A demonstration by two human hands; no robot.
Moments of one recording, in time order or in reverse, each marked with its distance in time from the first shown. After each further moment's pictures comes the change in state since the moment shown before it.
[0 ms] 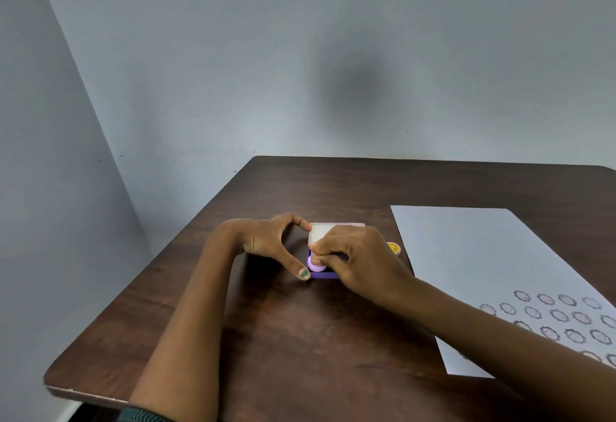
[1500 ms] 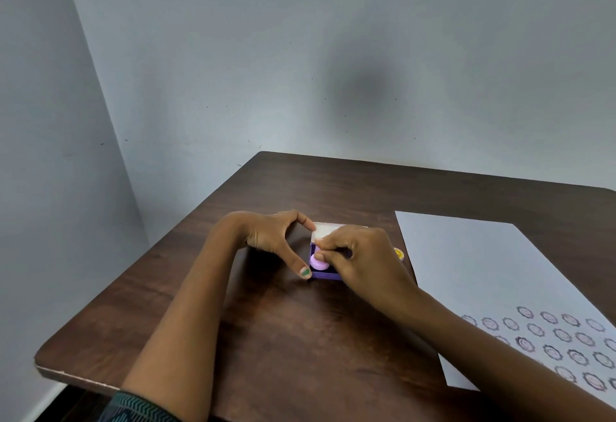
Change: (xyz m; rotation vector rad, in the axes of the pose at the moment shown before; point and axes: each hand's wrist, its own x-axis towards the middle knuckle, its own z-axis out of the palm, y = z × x) left_hand 0.002 -0.002 0.000 0.005 0.011 0.003; right_hand 0.001 -0.005 0.001 -0.049 0.032 0.090
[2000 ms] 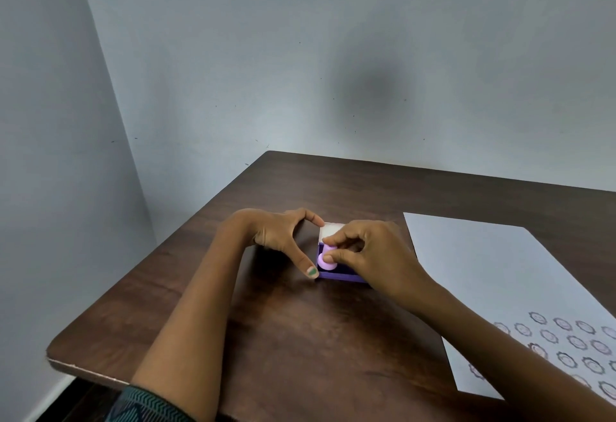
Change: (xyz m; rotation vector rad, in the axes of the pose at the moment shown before) left_hand -0.006 0.005 -0.001 -0.028 -0.007 0.007; right_hand 0.008 0.002 -0.008 0.064 -0.072 0.099
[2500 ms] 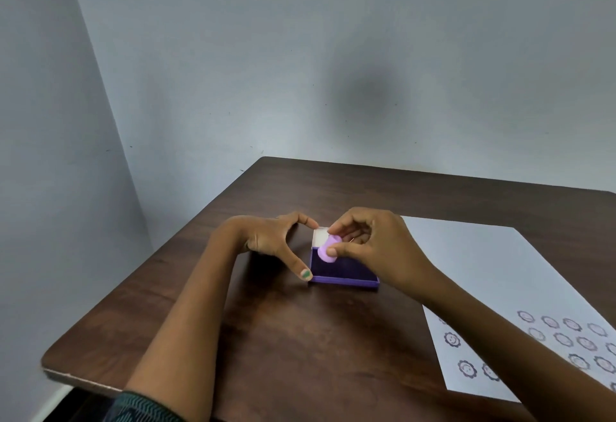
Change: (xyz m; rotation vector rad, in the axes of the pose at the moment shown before) left_hand -0.002 -0.001 0.002 -0.034 0.014 0.022; right_hand 0.005 -0.001 -0.020 0.134 -0.001 0.093
